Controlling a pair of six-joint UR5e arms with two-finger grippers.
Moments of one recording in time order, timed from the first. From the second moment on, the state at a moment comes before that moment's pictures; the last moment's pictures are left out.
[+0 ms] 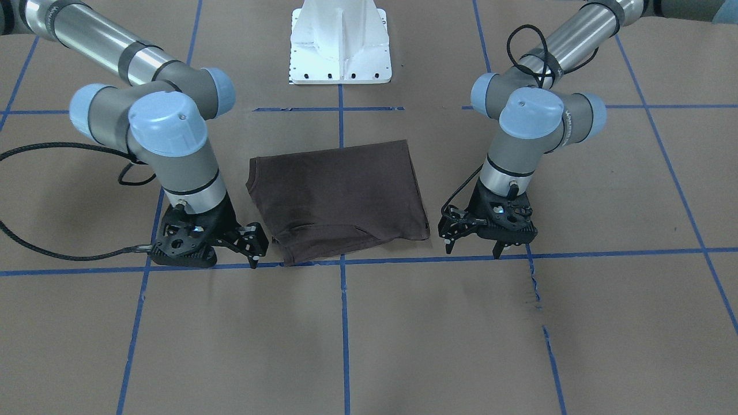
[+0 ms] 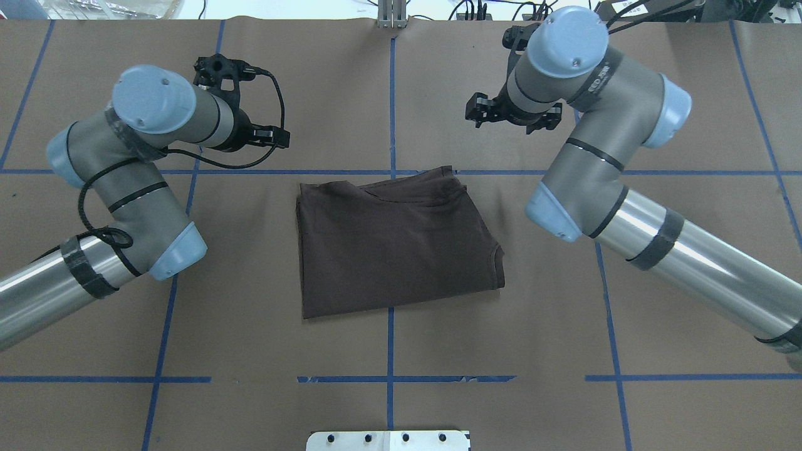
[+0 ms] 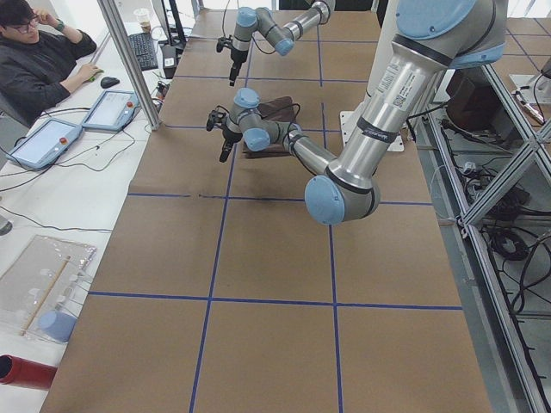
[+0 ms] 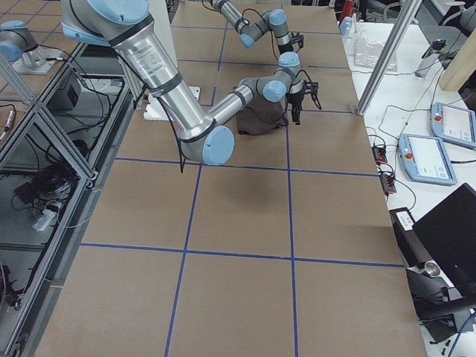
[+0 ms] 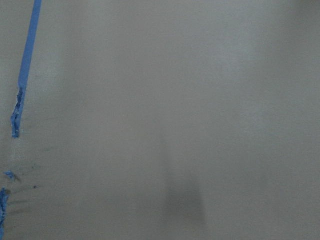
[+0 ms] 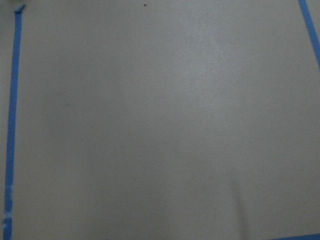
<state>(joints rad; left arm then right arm) -0.77 -2.08 -1.55 -2.04 -1.80 -0.95 0.82 -0.95 1.57 -1.43 1.88 1.09</state>
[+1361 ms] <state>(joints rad) -1.40 -1.51 -1.90 -1.90 -2.21 0.05 1.49 -1.76 1.88 -1.64 2.24 -0.04</state>
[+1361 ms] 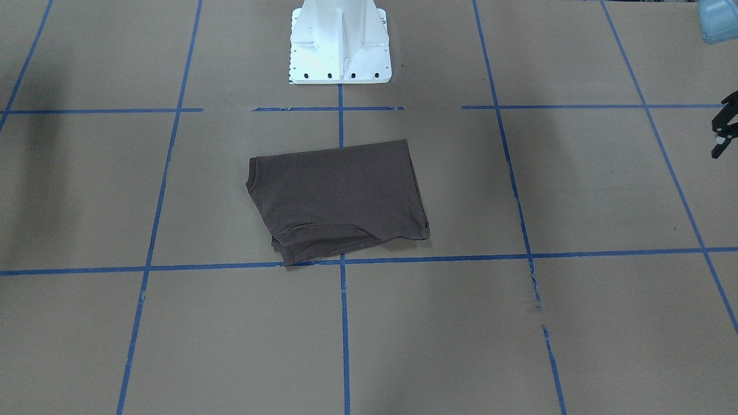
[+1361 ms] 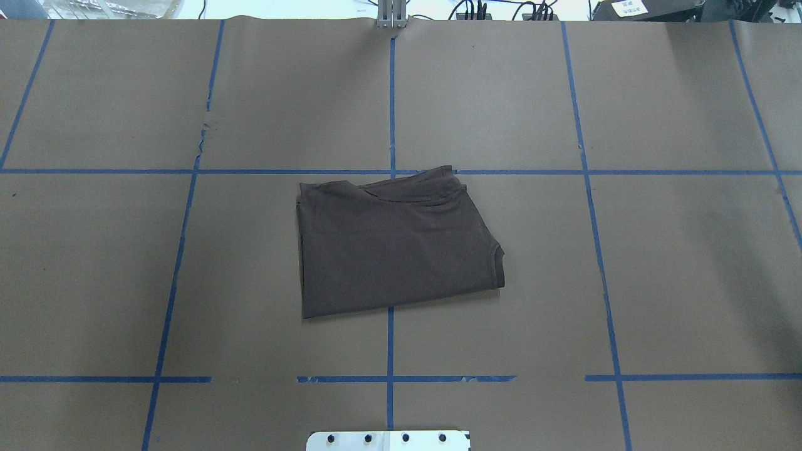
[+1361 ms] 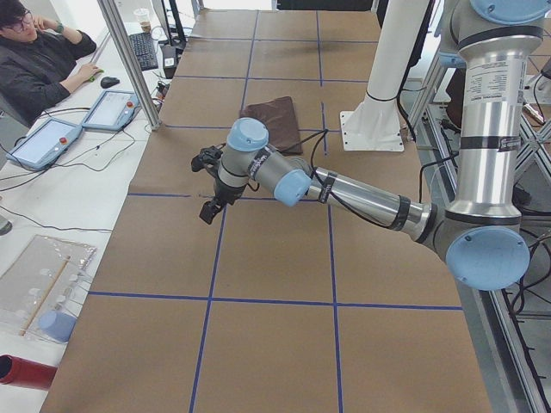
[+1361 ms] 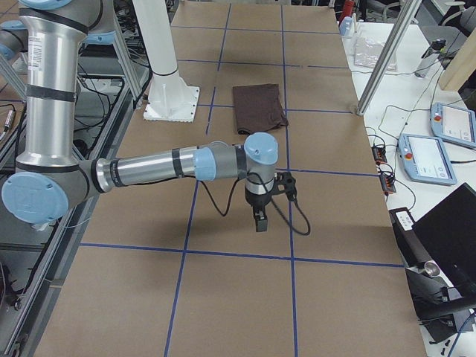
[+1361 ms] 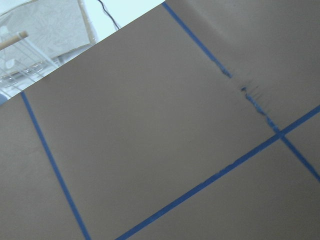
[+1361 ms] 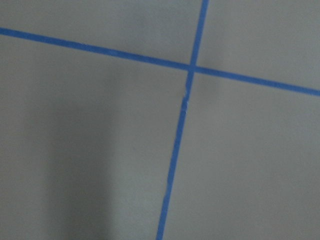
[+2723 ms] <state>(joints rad) -1.58 -1.28 -1.83 -1.64 -2.39 0.15 1.53 -1.85 1.85 -1.64 2.25 -0.04</state>
